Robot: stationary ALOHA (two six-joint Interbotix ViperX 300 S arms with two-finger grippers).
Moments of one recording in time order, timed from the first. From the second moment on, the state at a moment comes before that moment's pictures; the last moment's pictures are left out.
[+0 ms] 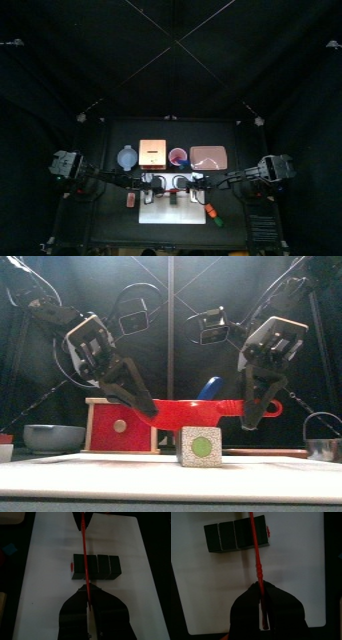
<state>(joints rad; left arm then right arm) -0.15 0.08 0.80 -0.18 -0.19 0.01 0.06 -0.02 0.67 -0.03 0.45 0.21</state>
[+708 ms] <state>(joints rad) -0.14 0.19 0.77 -0.19 -0.19 0.01 0.06 0.07 0.67 -0.04 0.42 0.21</state>
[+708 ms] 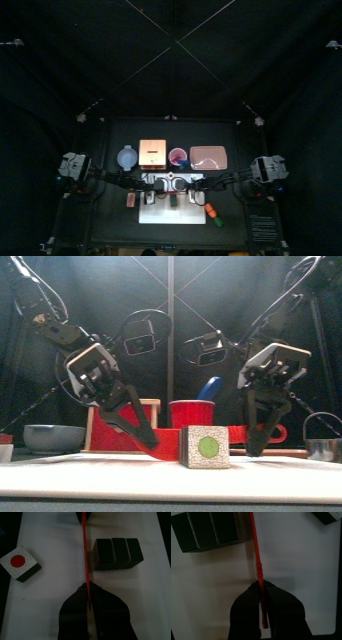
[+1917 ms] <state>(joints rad) -0.19 0.12 0.69 -0.20 -0.10 0.00 0.10 -0.07 0.70 0.02 0.45 0.21</state>
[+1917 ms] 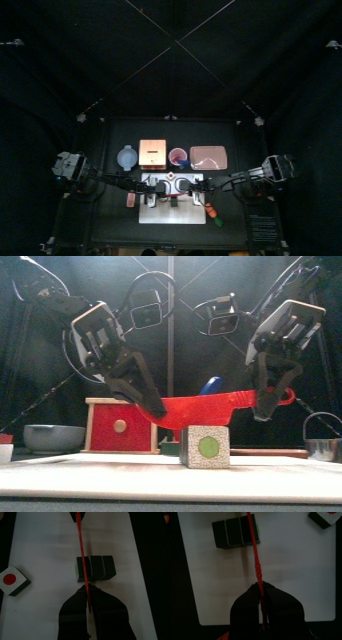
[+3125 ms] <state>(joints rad) -0.26 0.12 0.67 -0.24 -0.09 0.00 0.15 -0.06 0.69 0.02 0.43 0.21</state>
